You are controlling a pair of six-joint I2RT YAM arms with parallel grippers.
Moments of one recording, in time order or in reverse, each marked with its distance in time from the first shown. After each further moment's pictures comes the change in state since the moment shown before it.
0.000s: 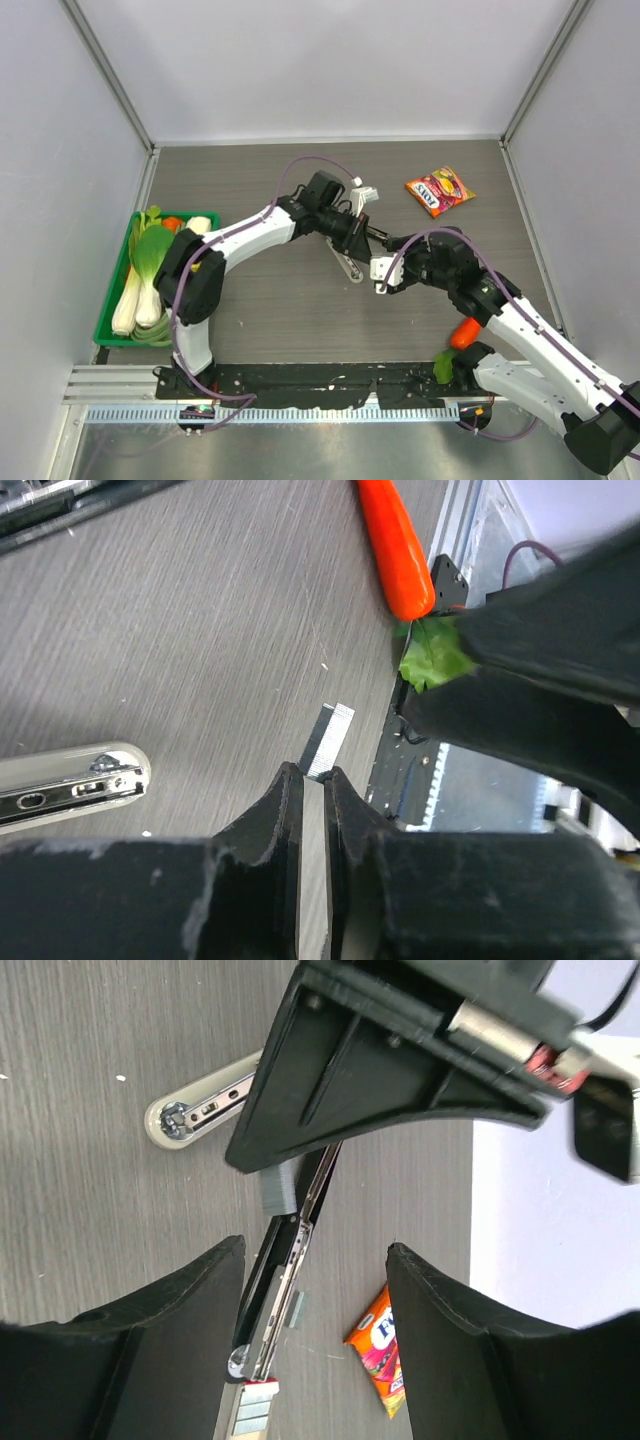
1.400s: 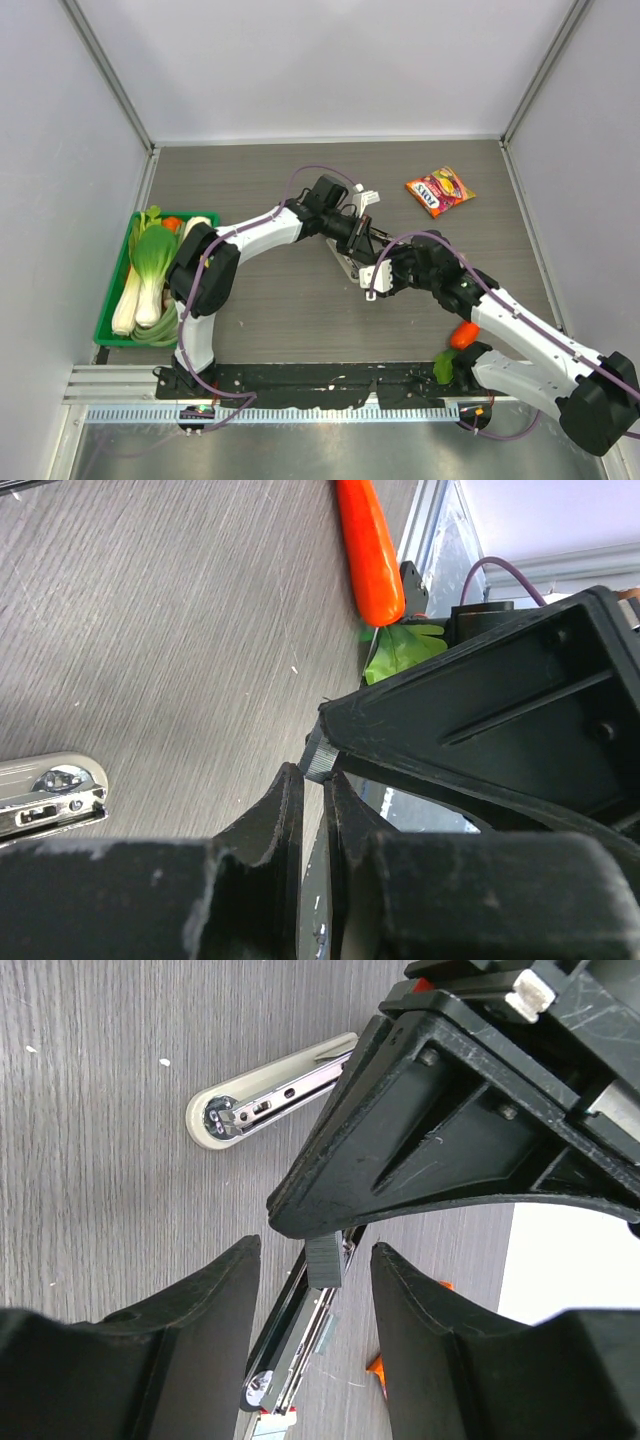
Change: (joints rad) left arm 0.012 0.113 0.009 0.081 0.103 -0.181; right arm 0.042 0.119 -0.095 0.129 0.004 -0.075
